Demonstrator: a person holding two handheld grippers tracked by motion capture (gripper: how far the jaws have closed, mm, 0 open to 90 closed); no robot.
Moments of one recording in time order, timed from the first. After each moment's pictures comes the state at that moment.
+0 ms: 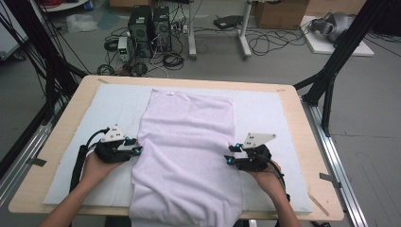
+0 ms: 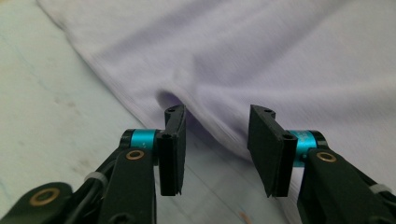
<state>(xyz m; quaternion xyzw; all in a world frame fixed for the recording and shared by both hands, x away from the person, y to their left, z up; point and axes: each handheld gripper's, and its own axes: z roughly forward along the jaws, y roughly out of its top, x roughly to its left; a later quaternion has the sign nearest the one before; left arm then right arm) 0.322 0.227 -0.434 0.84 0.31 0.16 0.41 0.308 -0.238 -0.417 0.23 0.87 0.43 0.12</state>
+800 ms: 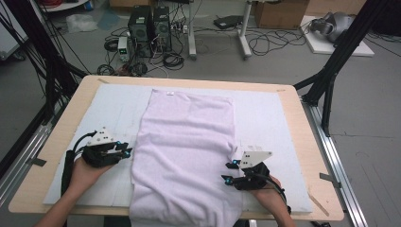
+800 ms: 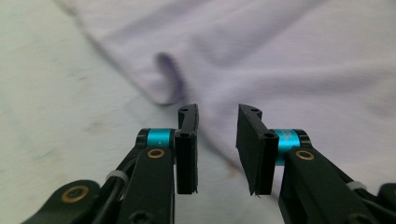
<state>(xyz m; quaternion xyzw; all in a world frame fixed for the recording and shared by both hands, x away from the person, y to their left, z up) 0.299 0.243 -0.419 0.84 0.31 0.16 0.43 0.271 -0.232 -0.433 0.19 0.88 0.42 0.09</state>
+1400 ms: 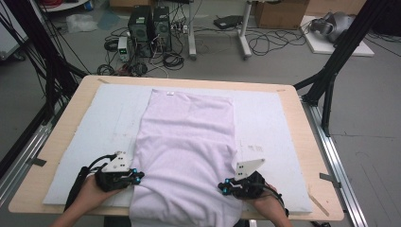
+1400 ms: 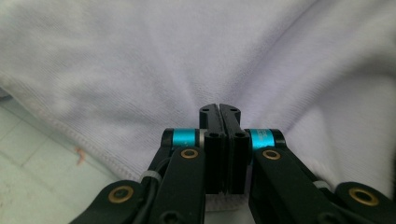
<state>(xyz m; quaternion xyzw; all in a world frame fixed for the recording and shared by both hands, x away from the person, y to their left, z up) 0.246 0.217 -0.431 0.89 0.20 0.10 0.40 0.249 -0.221 -0.443 0.14 0.90 0.41 0.01</state>
